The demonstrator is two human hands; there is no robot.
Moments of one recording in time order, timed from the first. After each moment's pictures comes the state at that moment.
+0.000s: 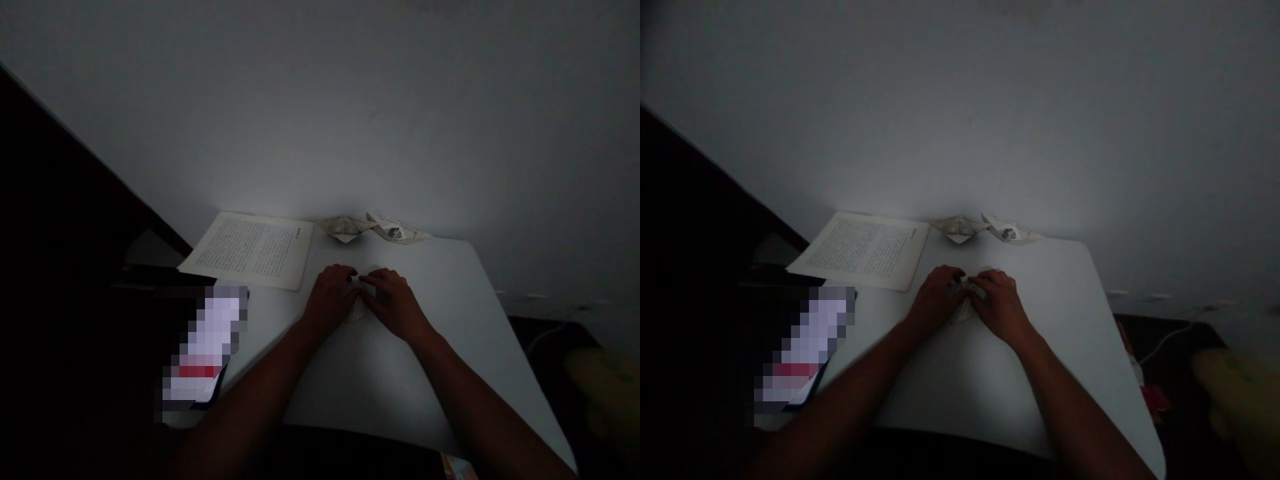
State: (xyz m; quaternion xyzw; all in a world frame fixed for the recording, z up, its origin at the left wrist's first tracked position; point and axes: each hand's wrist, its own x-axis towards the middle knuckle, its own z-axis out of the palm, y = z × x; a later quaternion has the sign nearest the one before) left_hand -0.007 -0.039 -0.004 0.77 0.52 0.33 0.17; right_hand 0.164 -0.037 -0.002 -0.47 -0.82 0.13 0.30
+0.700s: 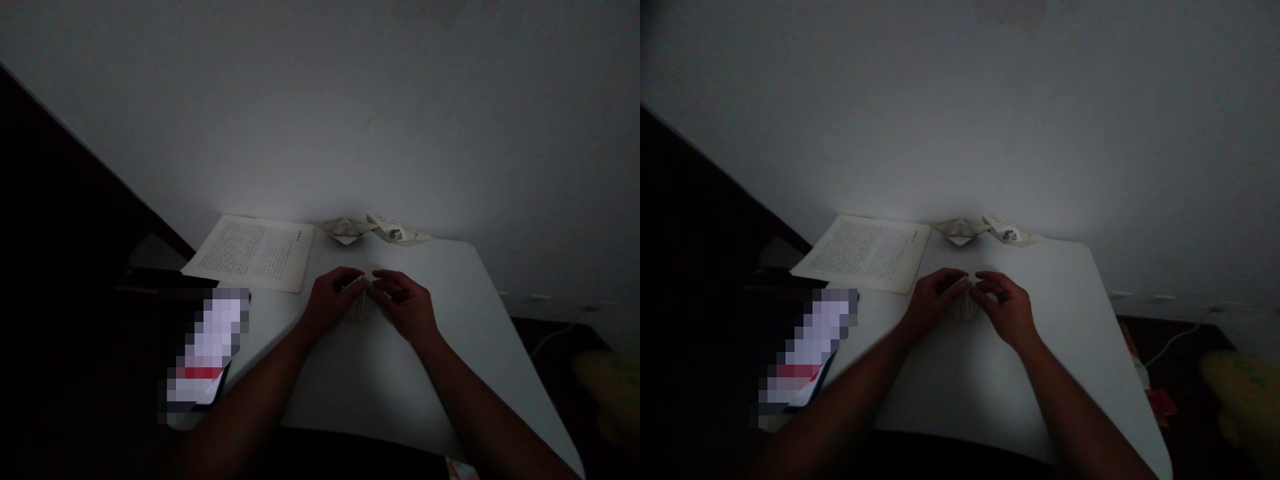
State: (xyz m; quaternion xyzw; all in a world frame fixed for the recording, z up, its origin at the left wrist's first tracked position) left_hand -0.006 -0.044 0.017 0.60 0.46 0.48 0.44; right_hand 0.155 -0.051 0.013 -0.51 -0.59 0.39 0.48
